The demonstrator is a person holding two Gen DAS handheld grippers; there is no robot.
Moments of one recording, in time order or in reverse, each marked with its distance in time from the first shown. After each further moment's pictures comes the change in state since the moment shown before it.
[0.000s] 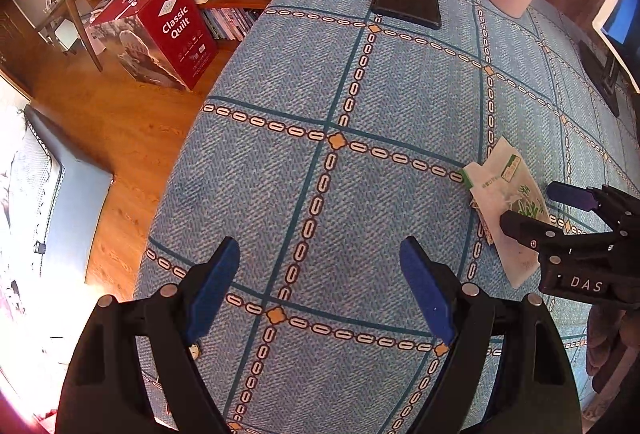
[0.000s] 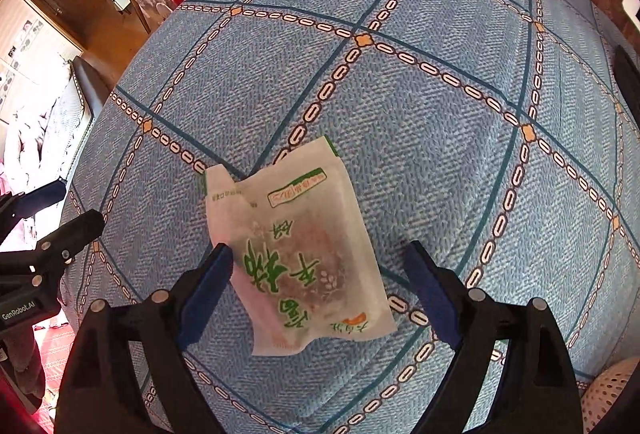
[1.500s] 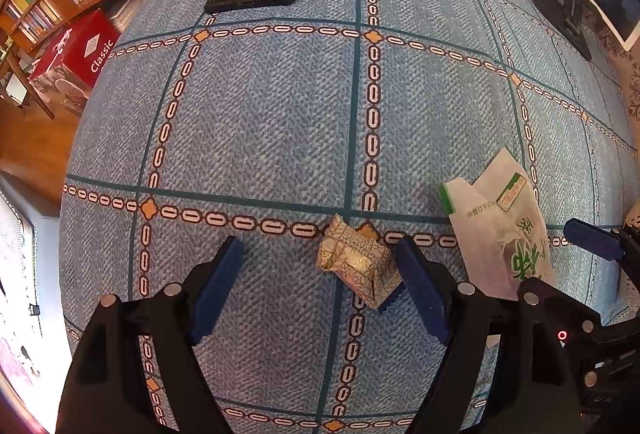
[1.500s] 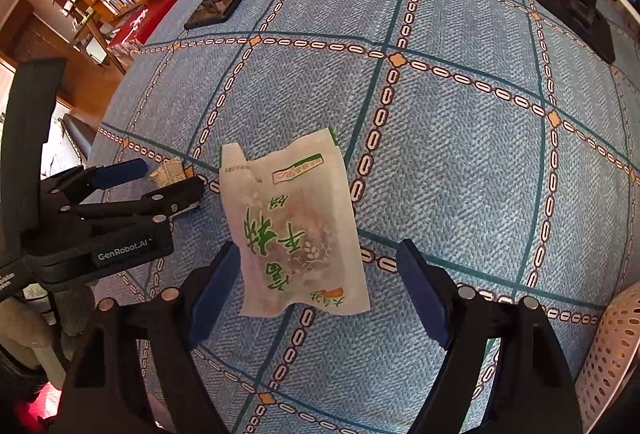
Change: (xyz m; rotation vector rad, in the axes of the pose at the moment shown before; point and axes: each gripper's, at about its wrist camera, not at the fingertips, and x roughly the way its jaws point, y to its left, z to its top) left arm 0.049 -0.115 0.036 0.203 0.033 -0.091; right arm -0.031 -0.061 -0.056 0.191 -0.054 0.007
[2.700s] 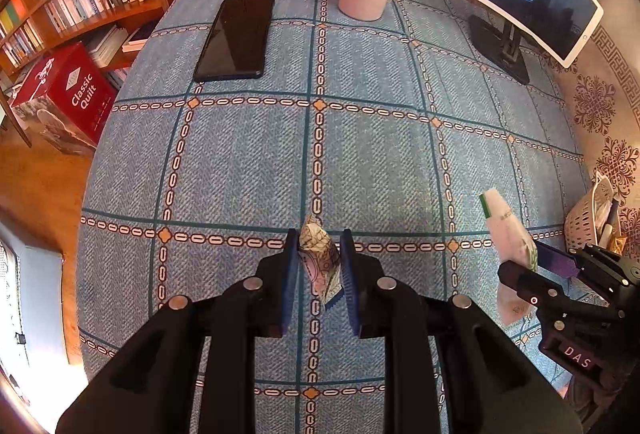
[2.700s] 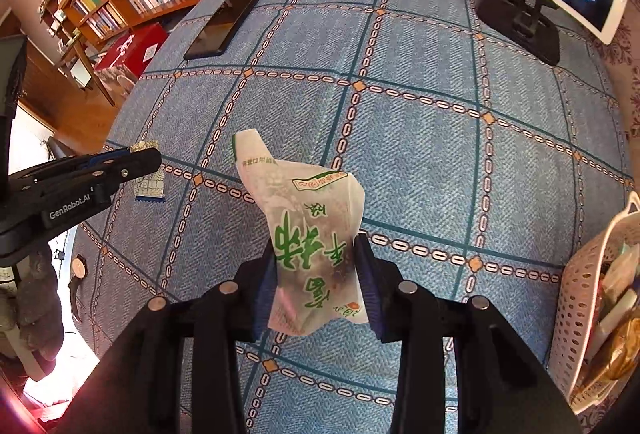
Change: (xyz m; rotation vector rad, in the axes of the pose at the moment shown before) left arm -0.077 -0.005 -0.005 0.064 -0.125 -0.128; right arm -0.067 0.001 -0.023 0.089 -0.132 -0.071
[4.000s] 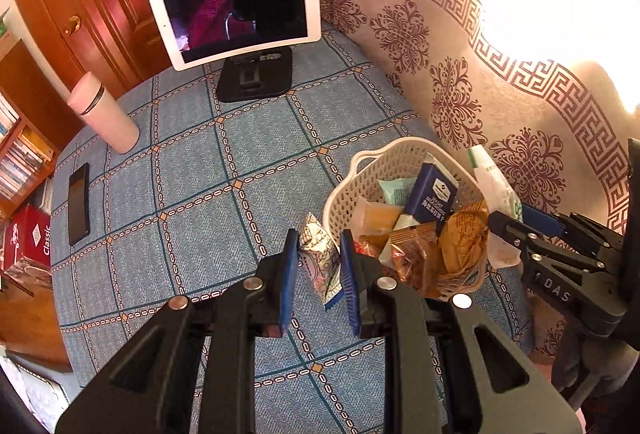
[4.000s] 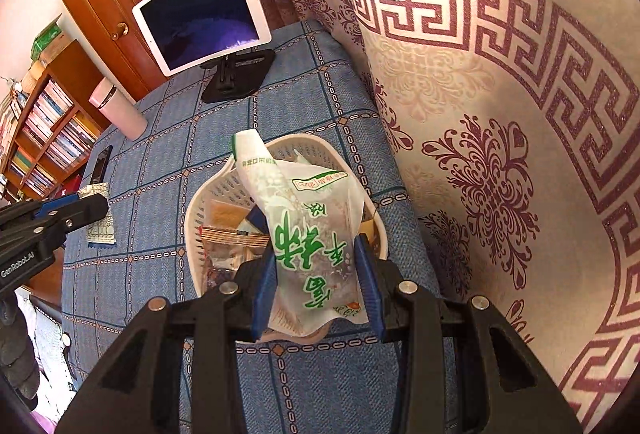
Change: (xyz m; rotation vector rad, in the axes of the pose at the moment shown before) left arm -0.082 -0.339 -0.016 0.477 -0.086 -0.055; right arm -0.159 -0.281 -0.121 0.440 -0.265 -0.156
